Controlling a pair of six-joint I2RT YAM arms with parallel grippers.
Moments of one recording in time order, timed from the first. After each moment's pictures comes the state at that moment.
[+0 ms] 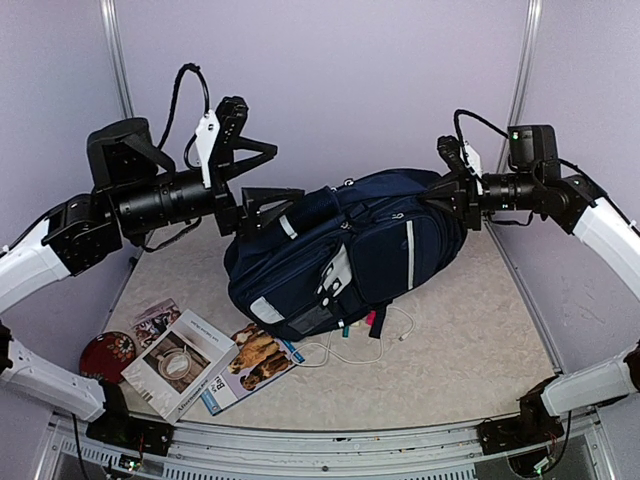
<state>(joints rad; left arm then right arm) -0.98 1.19 1.34 -0.15 0.14 0.23 0.41 1.23 1.36 -0.53 -0.72 -0.64</state>
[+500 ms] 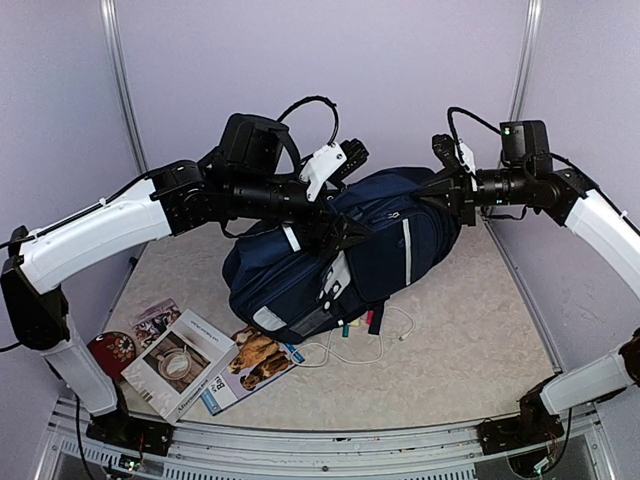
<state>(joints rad) -1.00 1.66 1.73 -0.45 0.16 0.28 0.41 1.29 1.41 -0.53 -0.78 -0.70</state>
